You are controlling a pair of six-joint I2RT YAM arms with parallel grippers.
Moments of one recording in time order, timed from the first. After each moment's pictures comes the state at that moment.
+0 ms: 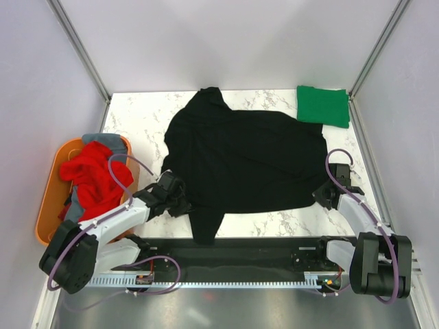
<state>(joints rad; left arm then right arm) -0.56 1.10 0.44 -0.37 0.01 -1.02 -0.11 1.10 0.46 -0.44 0.13 0.80</state>
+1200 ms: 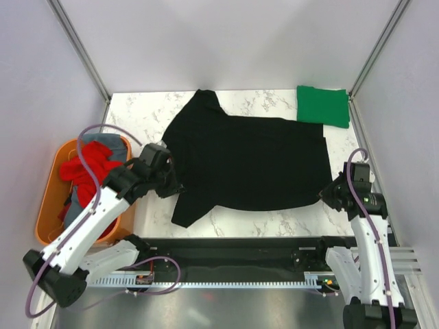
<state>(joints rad) -0.57 0.94 0.99 -0.98 0.00 -0.90 -0.11 0.69 0.74 -0.99 -0.01 0.76</state>
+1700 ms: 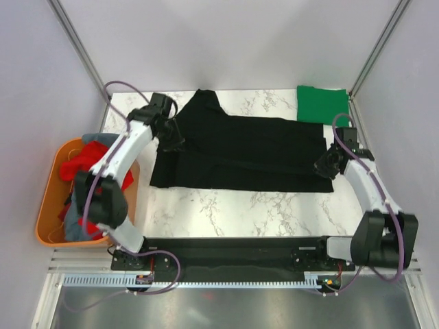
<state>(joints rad) -0.28 1.59 1.45 -0.94 0.06 -0.60 -0.11 1.25 0.92 -0.71 0.00 0.70</state>
